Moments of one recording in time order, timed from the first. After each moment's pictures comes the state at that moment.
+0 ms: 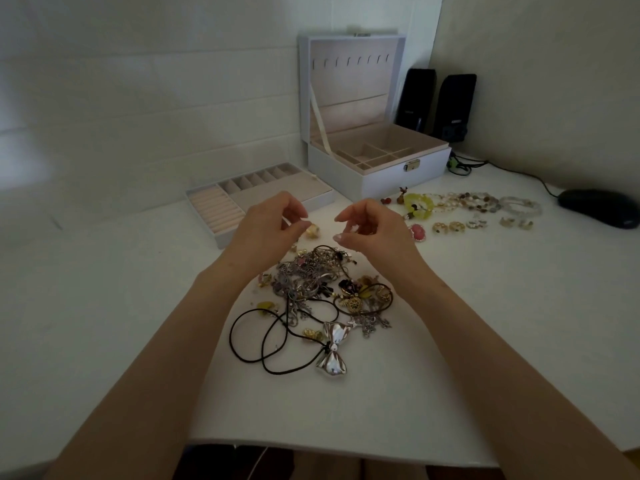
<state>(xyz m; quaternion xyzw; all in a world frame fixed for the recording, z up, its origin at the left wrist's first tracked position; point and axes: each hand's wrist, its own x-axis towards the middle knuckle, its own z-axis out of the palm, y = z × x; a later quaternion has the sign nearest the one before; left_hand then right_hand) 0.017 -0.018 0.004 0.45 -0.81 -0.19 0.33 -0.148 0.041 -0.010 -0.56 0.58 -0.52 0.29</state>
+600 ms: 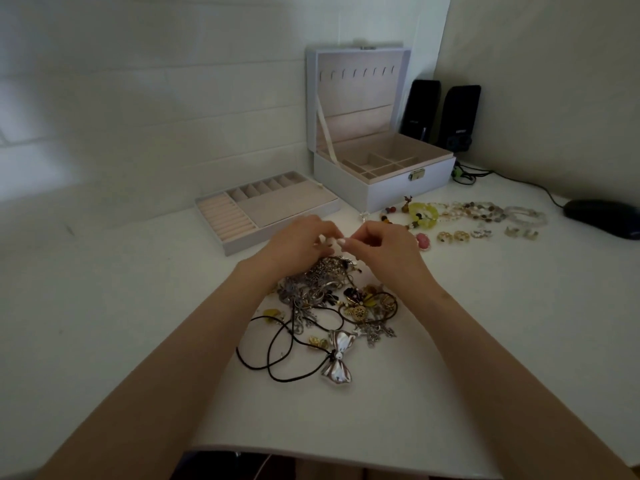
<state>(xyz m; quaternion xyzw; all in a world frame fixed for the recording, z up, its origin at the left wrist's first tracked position) -0.011 -0.048 -0.014 0.41 -0.89 -0.13 0.15 -0.150 0.039 -0.014 -0.57 0.63 -0.47 0.22</state>
